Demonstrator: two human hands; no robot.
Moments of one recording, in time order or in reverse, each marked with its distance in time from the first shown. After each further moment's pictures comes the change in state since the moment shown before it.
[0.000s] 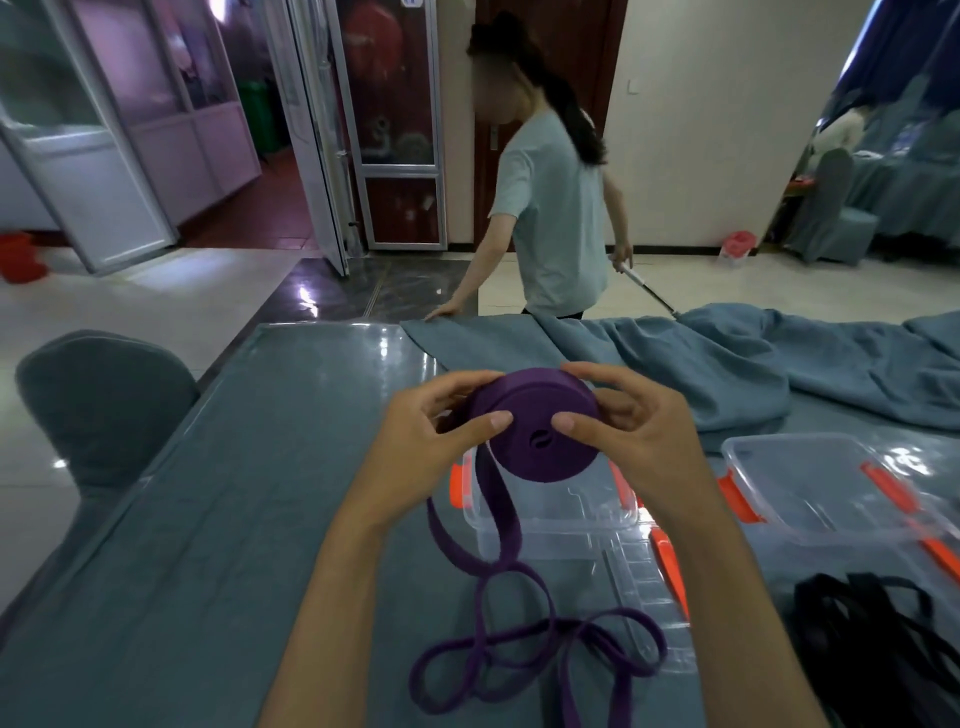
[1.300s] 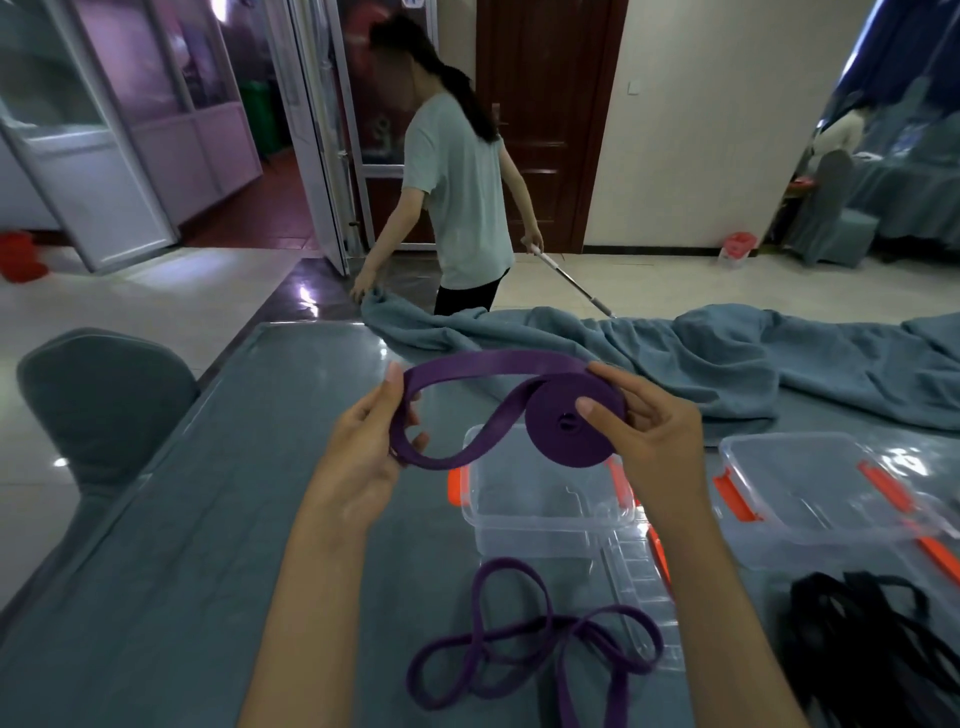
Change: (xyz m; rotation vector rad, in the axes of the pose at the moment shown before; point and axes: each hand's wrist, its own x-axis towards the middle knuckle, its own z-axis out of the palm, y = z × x) left_hand -0.003 -0.026 -0.026 -0.459 0.388 -0.418; right_hand -0.003 0.040 -0.018 -0.085 0.236 -0.087
